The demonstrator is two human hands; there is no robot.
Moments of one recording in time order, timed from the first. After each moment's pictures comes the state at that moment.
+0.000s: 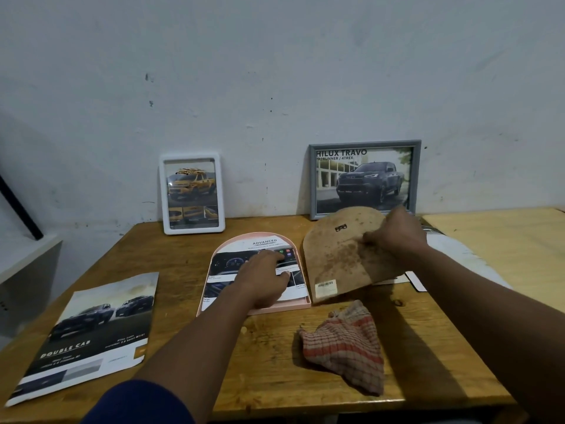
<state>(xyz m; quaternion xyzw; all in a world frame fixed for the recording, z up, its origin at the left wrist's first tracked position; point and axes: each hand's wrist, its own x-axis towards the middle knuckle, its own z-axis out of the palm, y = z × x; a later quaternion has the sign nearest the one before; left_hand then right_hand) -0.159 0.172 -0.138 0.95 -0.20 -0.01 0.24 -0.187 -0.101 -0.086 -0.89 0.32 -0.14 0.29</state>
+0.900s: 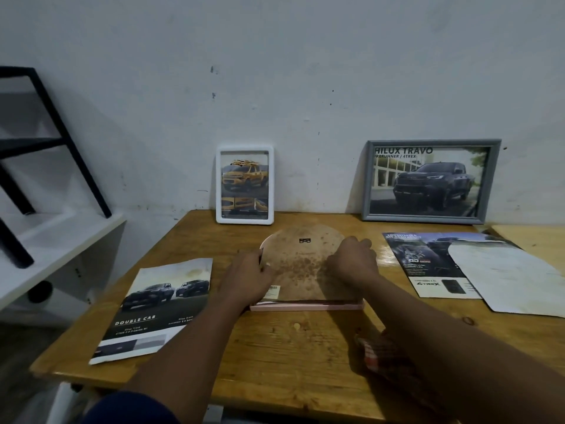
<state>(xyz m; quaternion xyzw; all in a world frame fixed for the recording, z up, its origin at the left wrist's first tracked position) -0.150 0.279 -0.143 0.95 -0.04 0.06 0.31 -0.149 0.065 -0.125 -0.93 0.19 -0.04 0.30</state>
